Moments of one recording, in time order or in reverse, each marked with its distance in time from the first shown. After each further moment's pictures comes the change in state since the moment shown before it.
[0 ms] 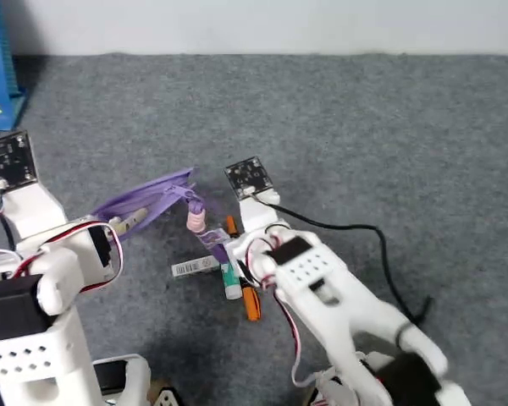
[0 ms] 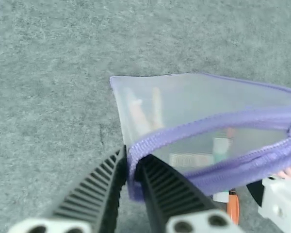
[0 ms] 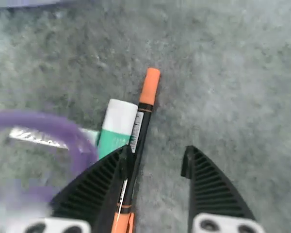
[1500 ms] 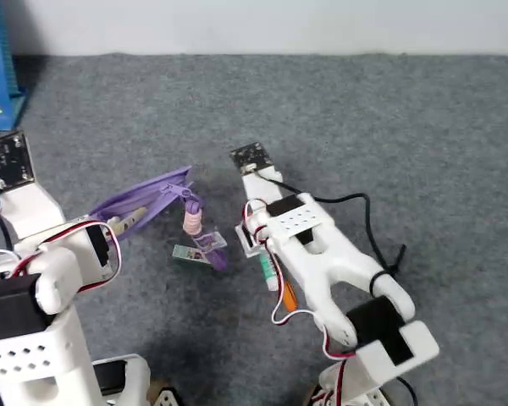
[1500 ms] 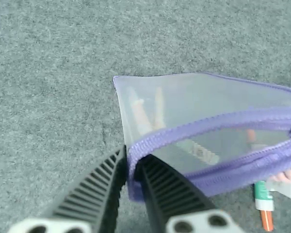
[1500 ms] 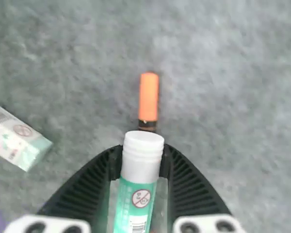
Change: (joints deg) left arm -0.5 0.2 0.0 0.0 0.0; right arm 7.1 18.1 -18.1 12.8 5.4
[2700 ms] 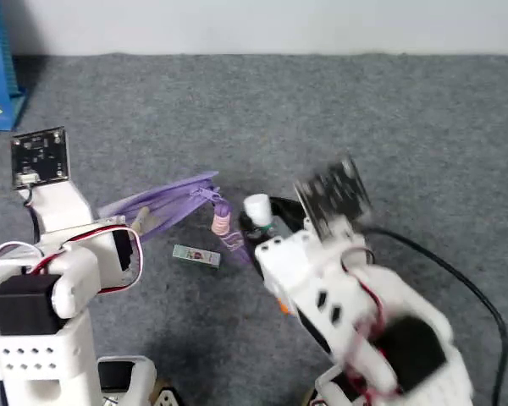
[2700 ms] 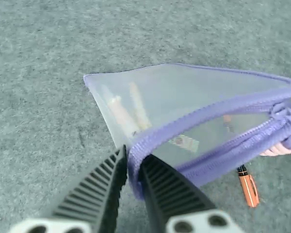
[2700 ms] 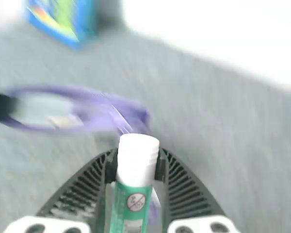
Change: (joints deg) left arm 9.8 0.1 0.0 0.0 0.0; right arm -10.1 -69.2 0.0 16.2 0.0
